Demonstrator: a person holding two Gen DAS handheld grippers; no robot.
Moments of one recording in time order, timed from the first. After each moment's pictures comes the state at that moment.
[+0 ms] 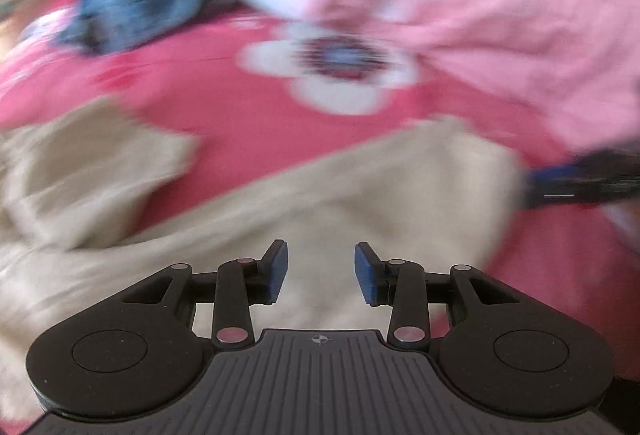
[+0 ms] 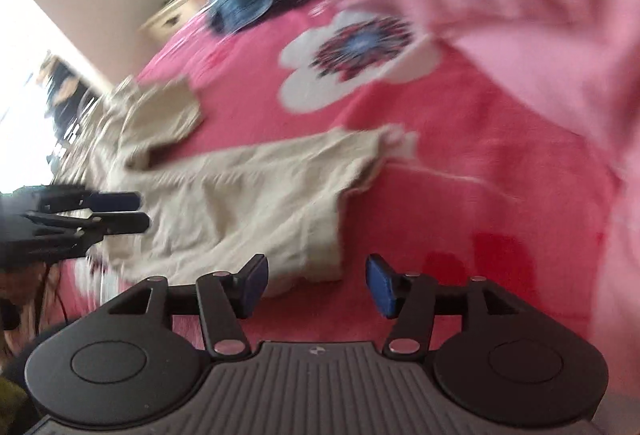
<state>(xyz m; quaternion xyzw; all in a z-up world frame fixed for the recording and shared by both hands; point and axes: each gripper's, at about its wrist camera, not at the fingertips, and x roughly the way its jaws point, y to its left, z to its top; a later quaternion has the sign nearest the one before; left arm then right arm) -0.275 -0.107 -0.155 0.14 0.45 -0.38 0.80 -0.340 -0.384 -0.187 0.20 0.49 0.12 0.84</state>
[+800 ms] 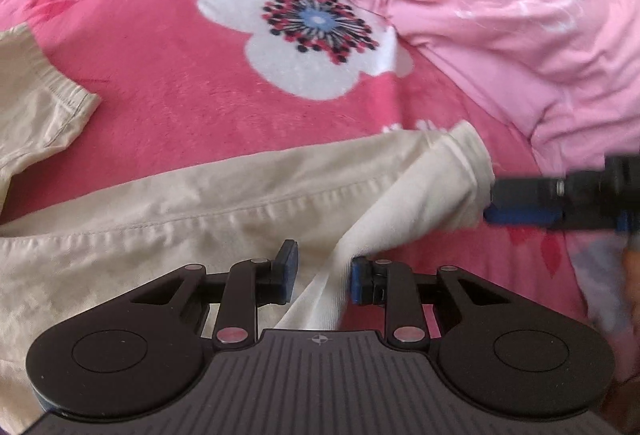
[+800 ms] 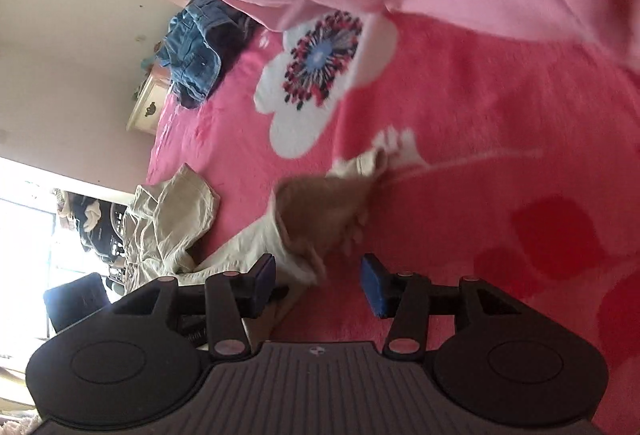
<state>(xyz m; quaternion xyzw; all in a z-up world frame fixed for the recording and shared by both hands) -0.220 -0.144 -0.201 0.02 0.54 -0.34 0.77 -0.326 -0.411 -0.194 0.43 0.47 0.07 0.77</state>
